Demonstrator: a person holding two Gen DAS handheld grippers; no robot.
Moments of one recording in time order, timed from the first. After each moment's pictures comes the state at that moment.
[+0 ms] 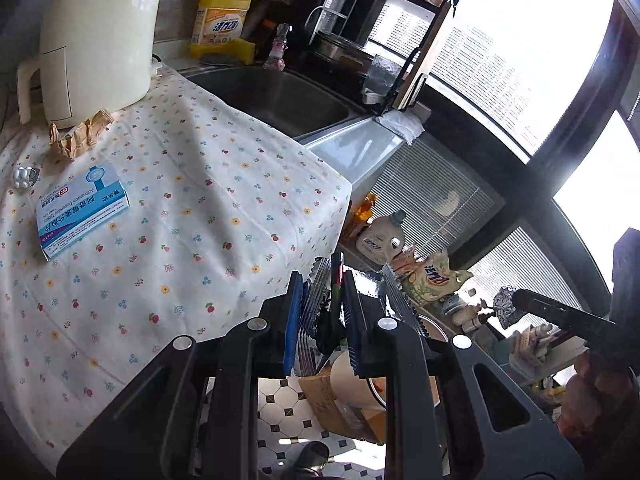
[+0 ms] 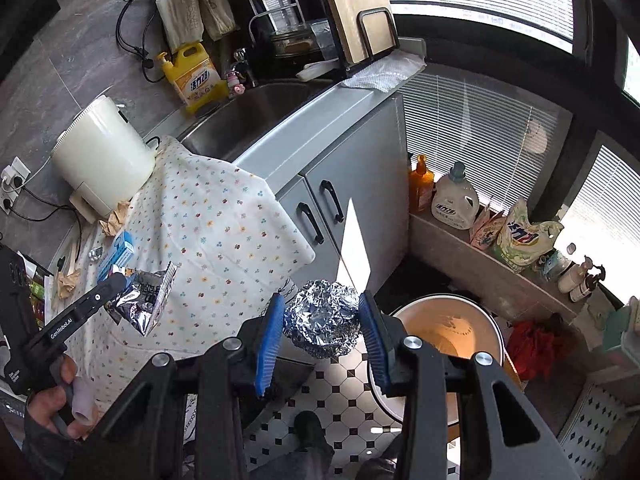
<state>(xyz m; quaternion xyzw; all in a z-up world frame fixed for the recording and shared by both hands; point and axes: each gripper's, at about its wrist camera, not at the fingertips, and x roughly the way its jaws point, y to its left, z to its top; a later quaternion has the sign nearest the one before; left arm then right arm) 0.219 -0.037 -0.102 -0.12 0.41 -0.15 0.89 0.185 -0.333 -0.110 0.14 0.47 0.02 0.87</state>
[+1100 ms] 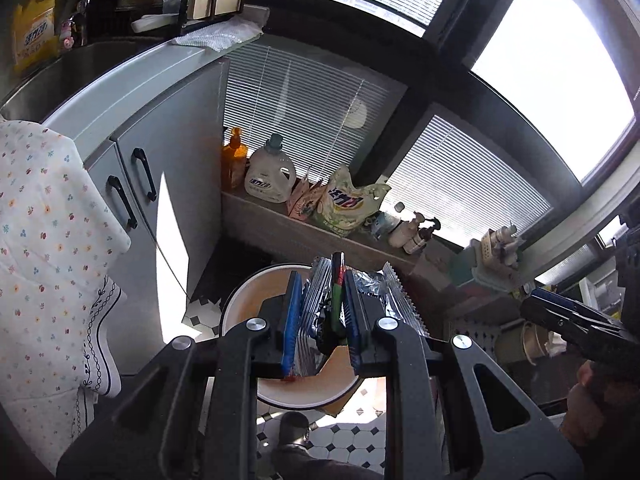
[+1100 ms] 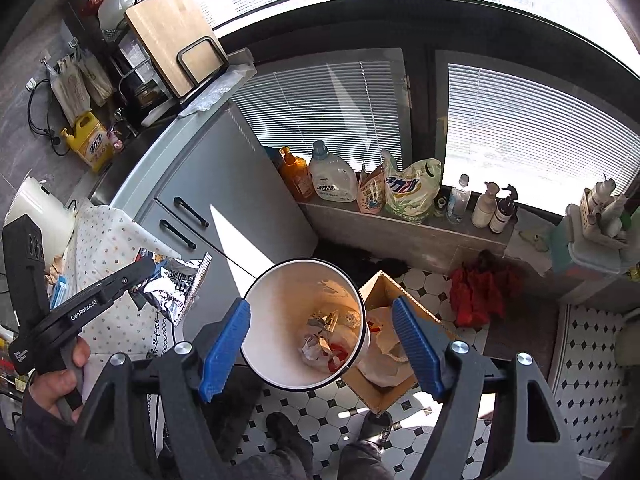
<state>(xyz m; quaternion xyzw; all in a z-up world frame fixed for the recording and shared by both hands) 0.215 -0.299 -0.145 -0.01 0.47 -0.31 0.83 0.062 -0.525 -0.145 0.22 0.45 -0.12 0.86</state>
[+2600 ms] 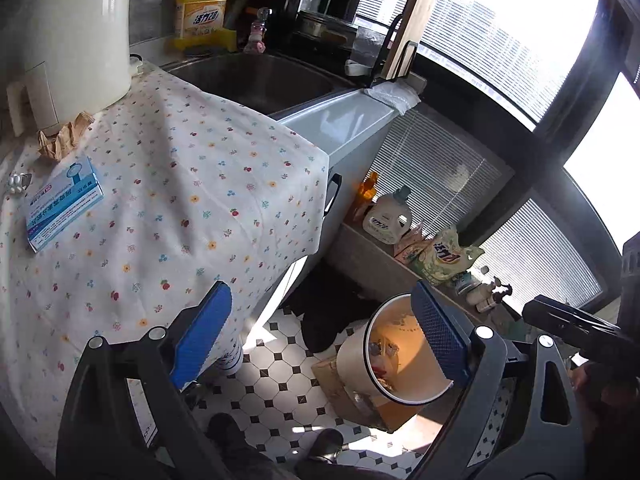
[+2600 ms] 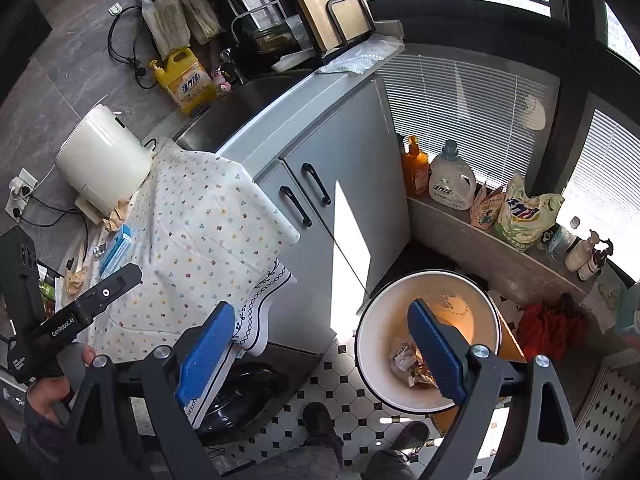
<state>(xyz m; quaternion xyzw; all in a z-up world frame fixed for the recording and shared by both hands) 0.211 -0.072 -0.106 -0.08 0.43 -0.12 0.89 0.173 -0.340 -0.129 0.16 0.47 0.07 0.87</state>
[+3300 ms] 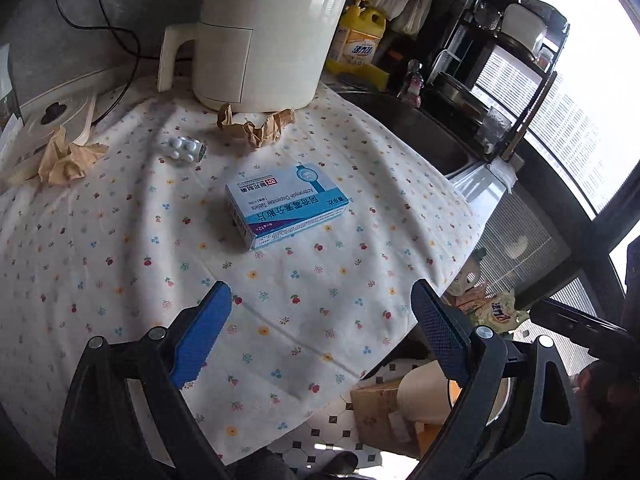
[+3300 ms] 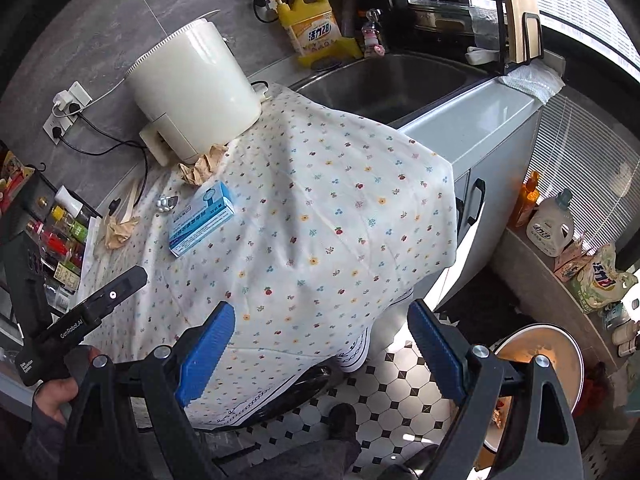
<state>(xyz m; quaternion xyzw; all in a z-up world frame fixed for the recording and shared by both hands) 0.188 0.141 -0.106 -0.16 0.40 0.01 0.90 0.238 -0.127 -0.116 0.08 0.48 0.19 0.85</state>
